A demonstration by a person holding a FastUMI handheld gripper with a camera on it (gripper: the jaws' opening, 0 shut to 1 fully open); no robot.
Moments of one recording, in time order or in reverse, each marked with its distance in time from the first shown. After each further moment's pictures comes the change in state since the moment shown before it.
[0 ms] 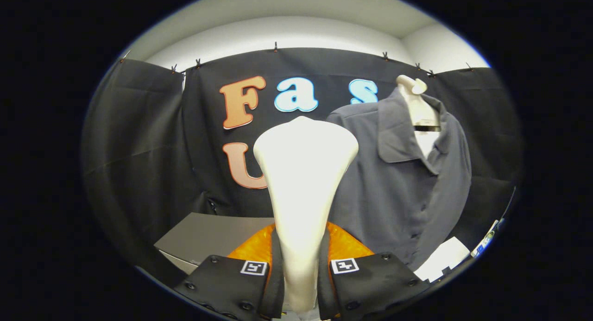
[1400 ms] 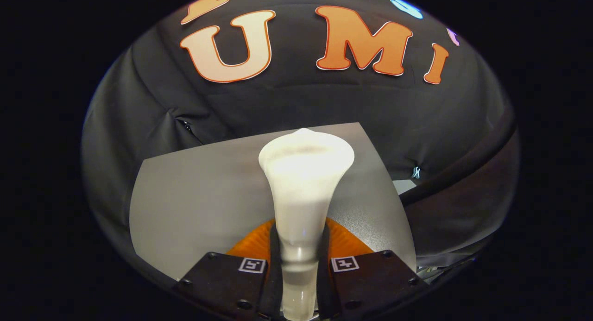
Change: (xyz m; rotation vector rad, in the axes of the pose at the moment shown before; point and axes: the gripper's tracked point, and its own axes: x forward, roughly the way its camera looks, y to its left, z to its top) arm 0.244 0.103 -0.216 0.061 0.780 -0.042
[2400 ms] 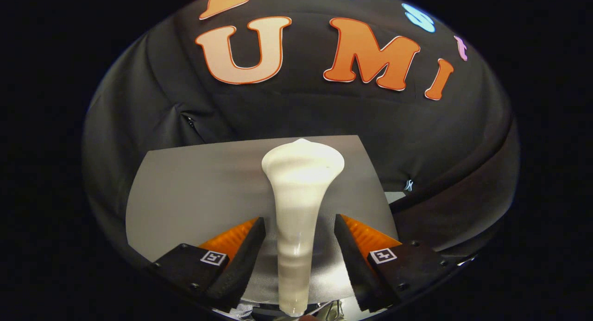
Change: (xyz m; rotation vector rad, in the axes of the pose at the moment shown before) arm -0.012 0.004 0.000 -0.083 -0.020 -0.046
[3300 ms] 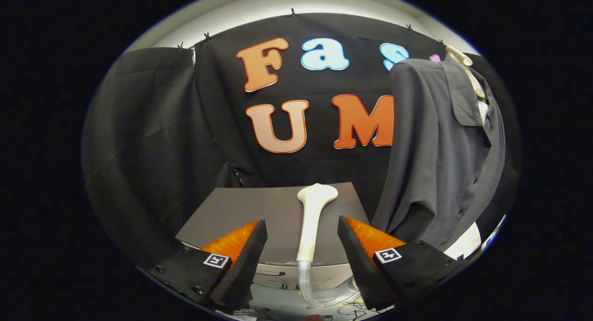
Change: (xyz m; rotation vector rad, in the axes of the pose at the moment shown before) arm -0.213 0.005 -0.020 0.001 -0.460 0.184
